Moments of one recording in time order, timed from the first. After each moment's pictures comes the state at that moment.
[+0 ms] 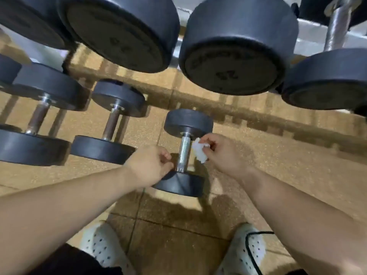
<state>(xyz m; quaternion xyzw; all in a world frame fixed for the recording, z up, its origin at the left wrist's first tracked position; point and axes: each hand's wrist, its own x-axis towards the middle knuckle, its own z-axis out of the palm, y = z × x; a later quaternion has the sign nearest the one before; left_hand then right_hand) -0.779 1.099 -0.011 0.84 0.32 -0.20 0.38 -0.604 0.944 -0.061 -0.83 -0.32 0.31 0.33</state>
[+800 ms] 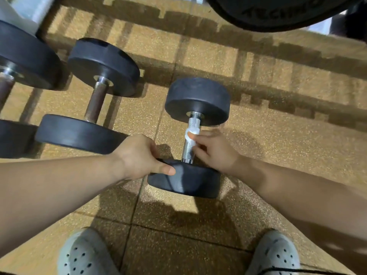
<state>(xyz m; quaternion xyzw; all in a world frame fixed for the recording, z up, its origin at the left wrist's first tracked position) -0.792 1.120 -0.123 0.82 0.37 -0.25 0.36 -0.618 0.954 -0.204 -0.77 -0.54 0.24 0.21</state>
